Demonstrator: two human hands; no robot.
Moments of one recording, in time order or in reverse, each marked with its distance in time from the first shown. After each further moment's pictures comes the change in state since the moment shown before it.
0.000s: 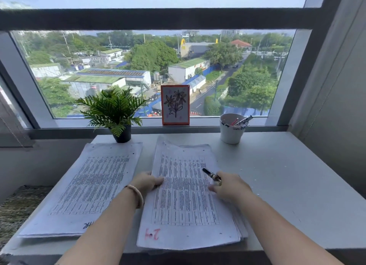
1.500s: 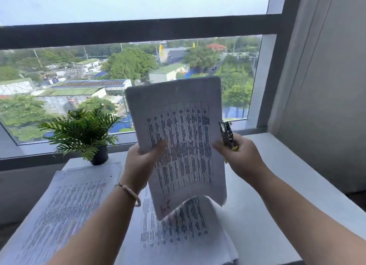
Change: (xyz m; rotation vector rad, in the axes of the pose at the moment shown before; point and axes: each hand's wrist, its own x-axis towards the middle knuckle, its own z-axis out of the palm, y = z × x) left_hand -0.040 0.108 0.047 -0.267 0.032 0.707; right_hand -0.003 0.011 -0.104 0.824 0.476 -0.383
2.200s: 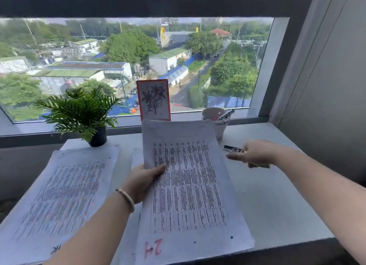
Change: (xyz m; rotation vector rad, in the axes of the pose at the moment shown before) left_hand -0.017 -0.072 -0.027 -0.148 -0.169 -0.681; right_hand 0.033 0.034 -0.044 -1.010 -0.608 0.457
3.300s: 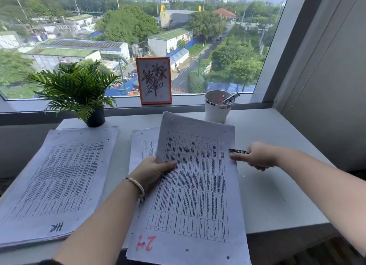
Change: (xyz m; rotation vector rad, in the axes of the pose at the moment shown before) left_hand 0.015 -0.037 0.000 0.186 -0.100 0.055; right_hand 0.021 0.022 0.050 0.016 -0.118 0.016
